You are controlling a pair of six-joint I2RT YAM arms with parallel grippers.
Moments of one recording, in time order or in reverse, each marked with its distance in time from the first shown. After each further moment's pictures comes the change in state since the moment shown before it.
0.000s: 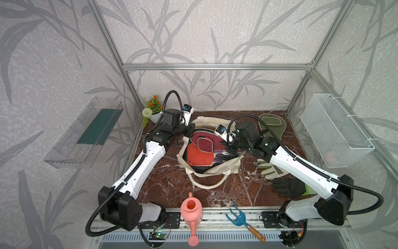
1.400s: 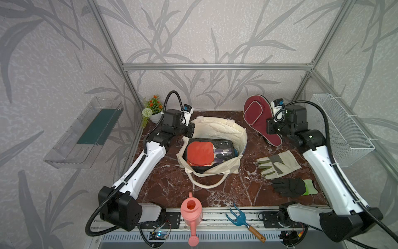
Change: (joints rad) left arm -0.001 0.000 -0.010 0.015 -0.049 0.008; right arm -0.546 -0.170 0.035 -0.128 0.133 0.368
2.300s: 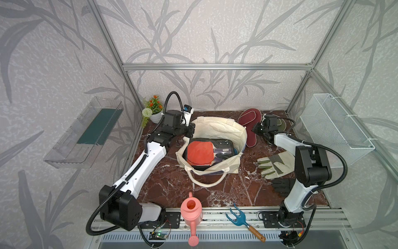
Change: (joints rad) left arm 0.000 0.003 -0.025 0.036 0.011 -0.011; right arm -0.140 0.599 -0.207 0.737 -0.190 0.582
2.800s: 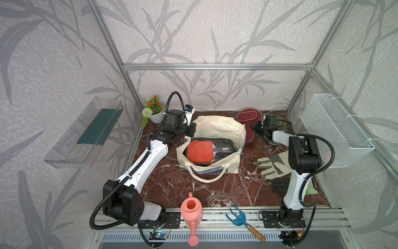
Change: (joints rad) left arm 0.000 0.048 0.000 0.040 0.000 0.000; right arm -0.063 0.210 0.142 0.068 -0.139 0.130
